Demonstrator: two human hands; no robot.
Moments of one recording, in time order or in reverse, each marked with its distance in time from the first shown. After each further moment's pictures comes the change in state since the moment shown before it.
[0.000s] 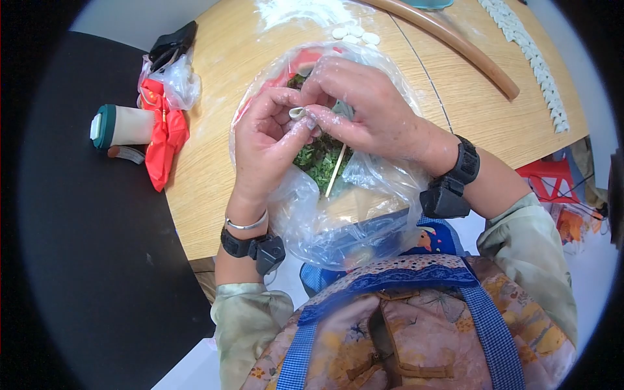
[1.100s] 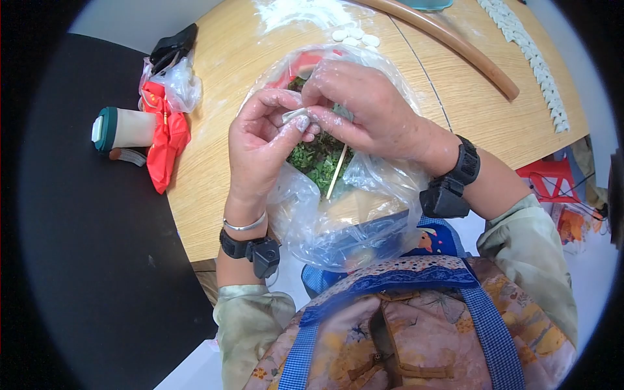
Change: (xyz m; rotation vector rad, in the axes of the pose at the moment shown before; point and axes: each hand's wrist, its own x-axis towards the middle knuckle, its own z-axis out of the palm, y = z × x) left_hand 0.002 0.003 -0.004 -0.134 -0.009 0.058; right_hand 0.001 0.002 -0.001 -0.032 -0.014 -0.038
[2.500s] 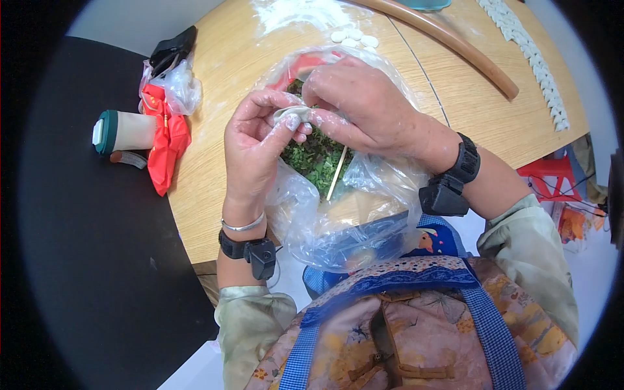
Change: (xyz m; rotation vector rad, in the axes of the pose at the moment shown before) left_hand 0.001 0.001 -0.003 -0.090 0.053 -0.024; right_hand 0.001 0.006 -0.002 -0.085 -0.036 -0.075
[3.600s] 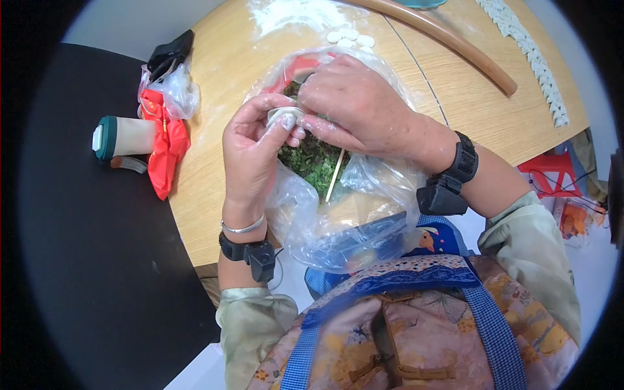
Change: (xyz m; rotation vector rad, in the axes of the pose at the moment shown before) left_hand 0.000 0.002 0.001 -0.007 0.036 -0.057; right_hand -0.001 -0.002 -0.001 -0.144 -0.058 -0.017
